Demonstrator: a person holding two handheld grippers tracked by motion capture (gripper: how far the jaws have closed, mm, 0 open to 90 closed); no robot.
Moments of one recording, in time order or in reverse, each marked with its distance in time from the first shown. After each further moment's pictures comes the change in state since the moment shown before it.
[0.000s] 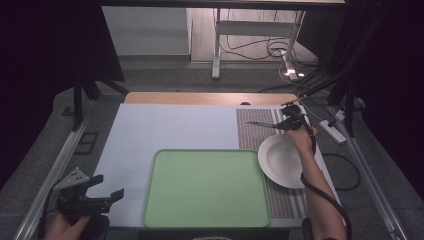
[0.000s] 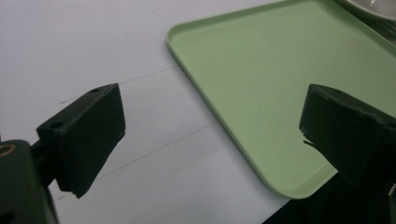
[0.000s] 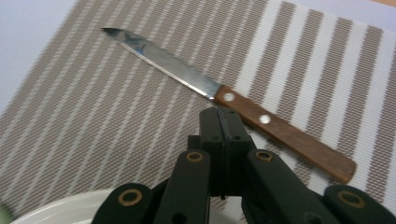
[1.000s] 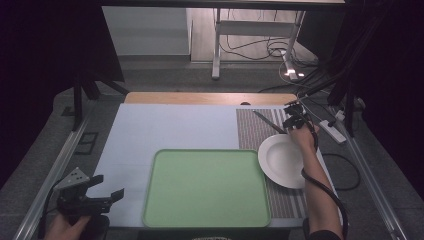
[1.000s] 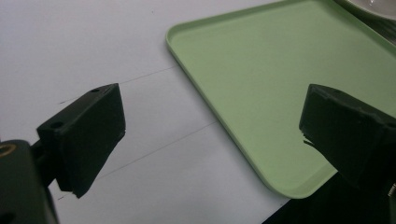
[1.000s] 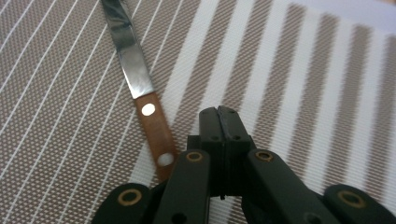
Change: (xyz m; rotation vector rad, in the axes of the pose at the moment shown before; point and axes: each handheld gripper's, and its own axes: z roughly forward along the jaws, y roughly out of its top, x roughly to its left) left arm 0.000 0.000 0.000 0.001 0.000 0.002; right arm -0.029 0.002 0.024 0.016 -0.092 0.010
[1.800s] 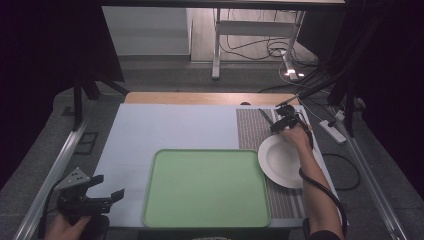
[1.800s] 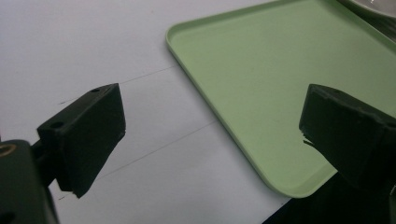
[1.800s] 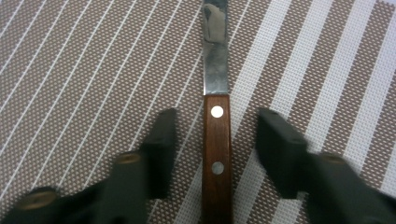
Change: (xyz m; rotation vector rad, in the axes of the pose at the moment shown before) left arm -0.001 0.000 0.000 0.005 0.001 0.007; right arm 0.024 0.007 0.007 0.074 0.104 -0.073
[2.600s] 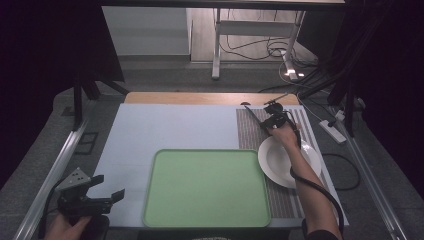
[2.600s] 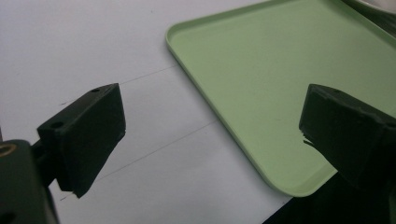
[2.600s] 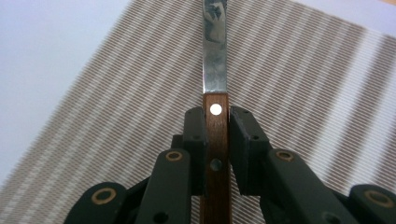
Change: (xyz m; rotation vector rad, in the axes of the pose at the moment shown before) left arm -0.001 0.000 0.000 0.001 0.005 0.012; right arm 0.040 0.018 0.003 -0.081 0.086 -0.042
